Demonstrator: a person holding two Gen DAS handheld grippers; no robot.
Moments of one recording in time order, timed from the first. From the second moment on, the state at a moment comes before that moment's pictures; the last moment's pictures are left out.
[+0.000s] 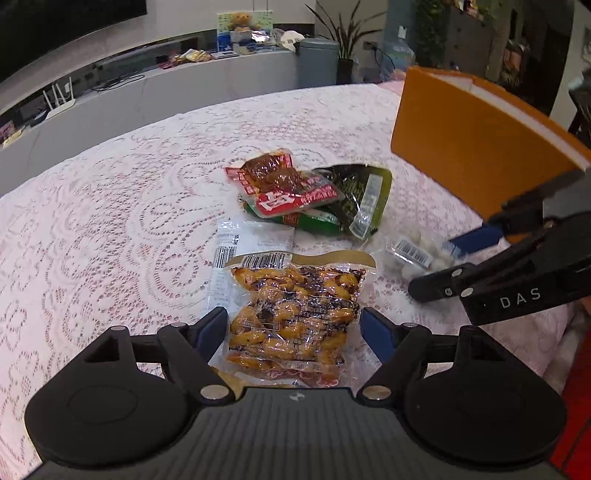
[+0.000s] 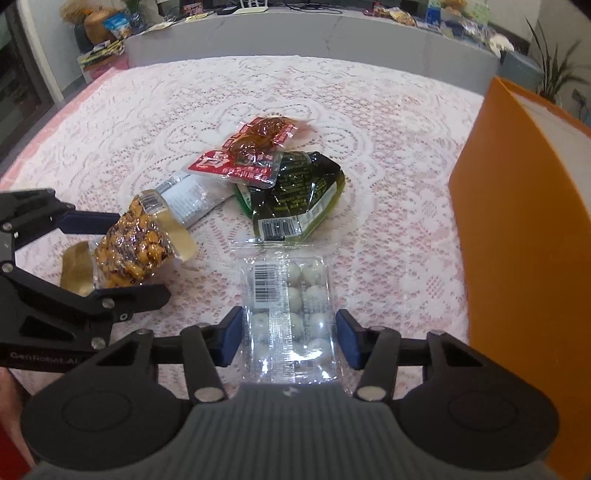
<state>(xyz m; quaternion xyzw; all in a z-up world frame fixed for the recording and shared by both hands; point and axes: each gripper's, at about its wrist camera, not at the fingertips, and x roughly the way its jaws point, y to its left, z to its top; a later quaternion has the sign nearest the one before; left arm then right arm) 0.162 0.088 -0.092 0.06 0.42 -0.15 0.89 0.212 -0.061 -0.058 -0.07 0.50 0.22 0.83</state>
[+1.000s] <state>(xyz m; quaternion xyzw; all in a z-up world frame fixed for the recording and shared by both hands) 0.116 0.031 0.025 -0.05 0.39 -0.11 0.91 0.163 -0.142 0.056 0.04 0.41 0.22 0.88</state>
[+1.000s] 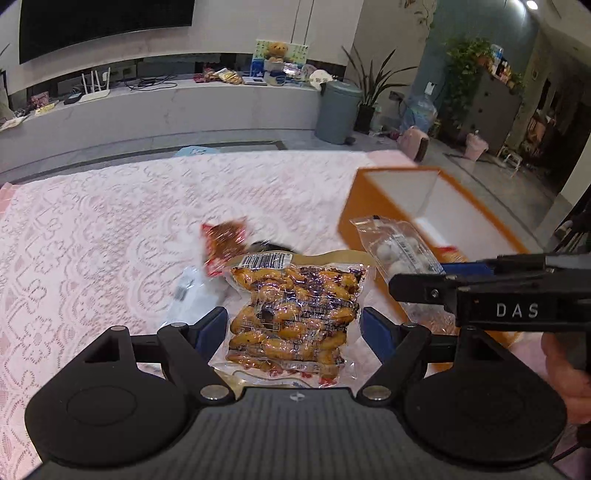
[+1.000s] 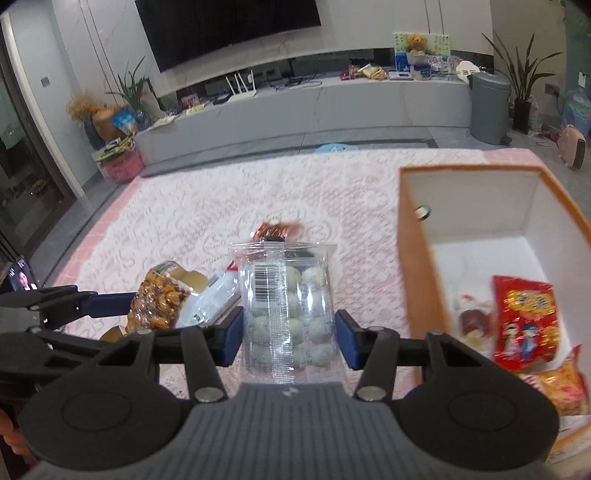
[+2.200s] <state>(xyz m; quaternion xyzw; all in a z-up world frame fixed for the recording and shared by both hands) 0.232 -0.215 -0.016 0.26 0.37 -0.28 0.85 0.241 -0.305 0.018 -0.14 0.47 0.14 0.86</state>
